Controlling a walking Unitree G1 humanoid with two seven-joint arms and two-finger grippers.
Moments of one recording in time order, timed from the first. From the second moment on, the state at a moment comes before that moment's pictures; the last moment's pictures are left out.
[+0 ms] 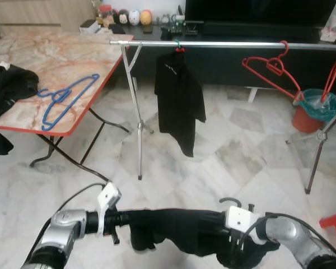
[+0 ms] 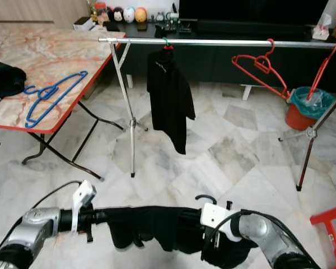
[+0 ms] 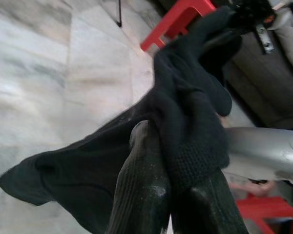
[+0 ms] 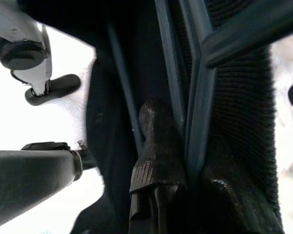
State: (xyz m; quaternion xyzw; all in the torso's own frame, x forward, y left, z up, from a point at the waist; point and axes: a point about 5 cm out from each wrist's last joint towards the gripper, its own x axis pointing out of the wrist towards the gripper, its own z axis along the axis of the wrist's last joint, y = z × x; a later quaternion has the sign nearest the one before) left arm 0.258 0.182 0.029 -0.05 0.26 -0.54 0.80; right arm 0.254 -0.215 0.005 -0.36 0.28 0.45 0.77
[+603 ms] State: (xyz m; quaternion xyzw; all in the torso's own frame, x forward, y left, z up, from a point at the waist) left arm 0.265 0.175 0.030 0.00 0.26 -0.50 0.83; right arm 0.239 -0.206 -0.004 -0.31 0.28 0.49 0.76
